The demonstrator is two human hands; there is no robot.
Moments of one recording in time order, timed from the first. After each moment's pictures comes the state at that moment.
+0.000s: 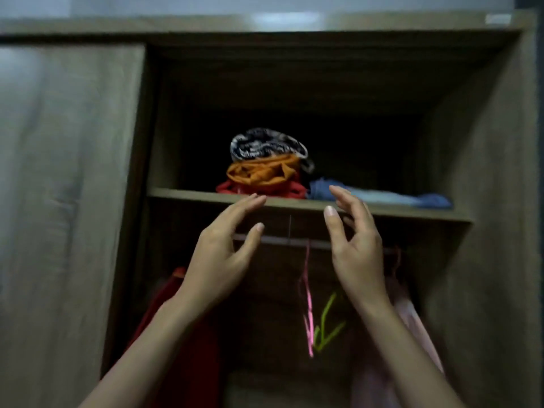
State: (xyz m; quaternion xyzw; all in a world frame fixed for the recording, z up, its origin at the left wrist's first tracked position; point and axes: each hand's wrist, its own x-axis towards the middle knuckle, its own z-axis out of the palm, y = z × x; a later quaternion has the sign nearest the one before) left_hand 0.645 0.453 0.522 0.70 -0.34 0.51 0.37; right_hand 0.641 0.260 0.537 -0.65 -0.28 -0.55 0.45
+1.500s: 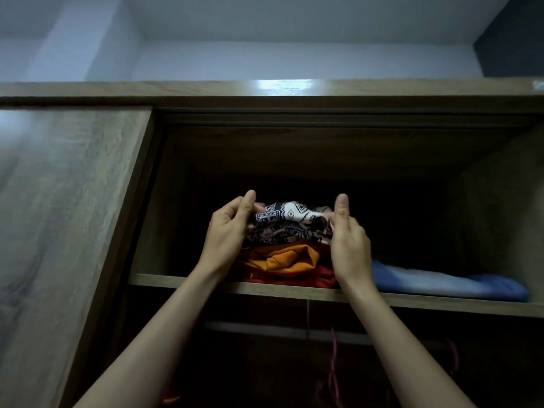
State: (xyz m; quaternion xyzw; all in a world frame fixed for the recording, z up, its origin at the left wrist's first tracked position) left_hand 0.781 0.480 0.672 0.54 -0.38 0.41 0.62; right_hand 0.749 0.303 0.662 -0.65 -0.21 -0.54 0.49
